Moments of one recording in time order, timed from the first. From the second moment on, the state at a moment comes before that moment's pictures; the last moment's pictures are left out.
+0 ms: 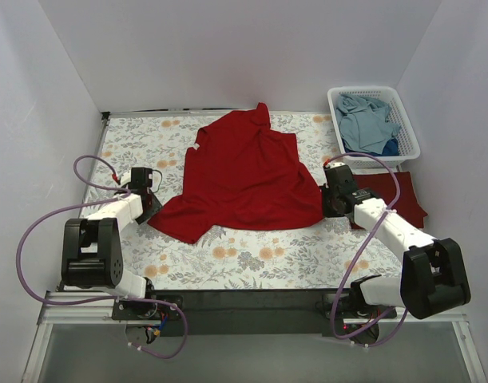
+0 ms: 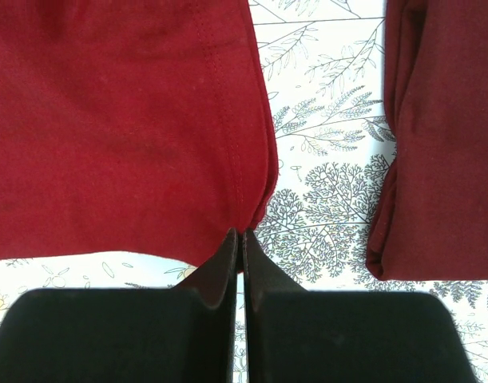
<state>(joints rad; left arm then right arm) -0.01 1.49 0.74 -0.33 -0.31 -0.61 0.34 1.28 0.76 -0.47 0.17 0.21</state>
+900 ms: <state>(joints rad) 0.00 1.44 0.75 -0.49 -0.23 -0.66 0.33 1.25 0.76 -0.47 0.14 0.21</state>
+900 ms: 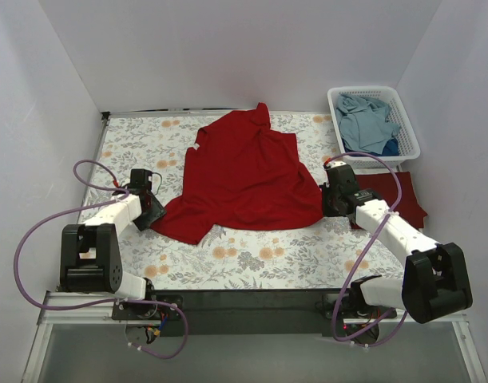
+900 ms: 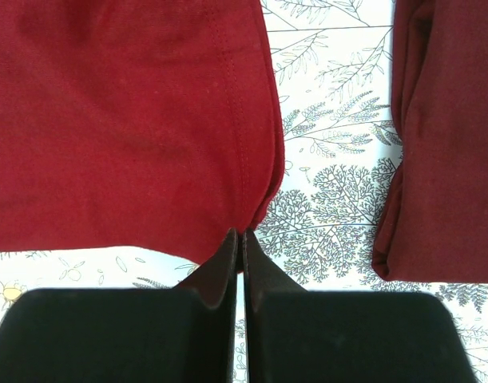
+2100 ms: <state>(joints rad) 0.00 1.54 0.95 -0.65 -0.29 -0.67 0.33 1.27 0.77 -0.44 0.05 0.21</state>
